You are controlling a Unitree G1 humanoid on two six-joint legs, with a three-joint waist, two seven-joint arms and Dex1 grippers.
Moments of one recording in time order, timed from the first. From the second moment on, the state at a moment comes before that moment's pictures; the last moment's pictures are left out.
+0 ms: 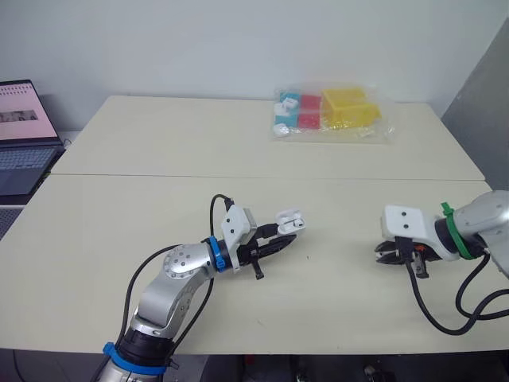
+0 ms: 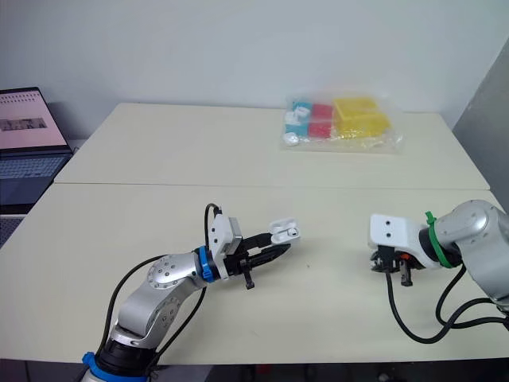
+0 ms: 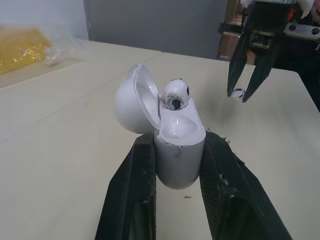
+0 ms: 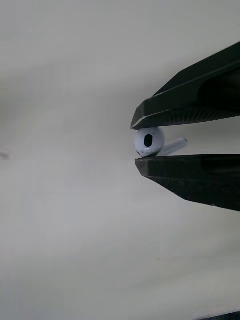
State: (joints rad) left arm -0.22 0.36 -0.19 -0.28 -0.38 0.30 -0.83; right arm -0.41 -1.09 0.10 -0.51 0.19 0.88 1.33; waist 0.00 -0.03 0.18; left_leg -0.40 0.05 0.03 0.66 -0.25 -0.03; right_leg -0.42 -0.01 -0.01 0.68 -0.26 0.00
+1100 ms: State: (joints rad) left arm -0.35 0.37 -0.14 -0.26 -0.43 0.38 -0.84; right arm -0.35 -0.33 0.07 -0.63 0.42 0.71 0.61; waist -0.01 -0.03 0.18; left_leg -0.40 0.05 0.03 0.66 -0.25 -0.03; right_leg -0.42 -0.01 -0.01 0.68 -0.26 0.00
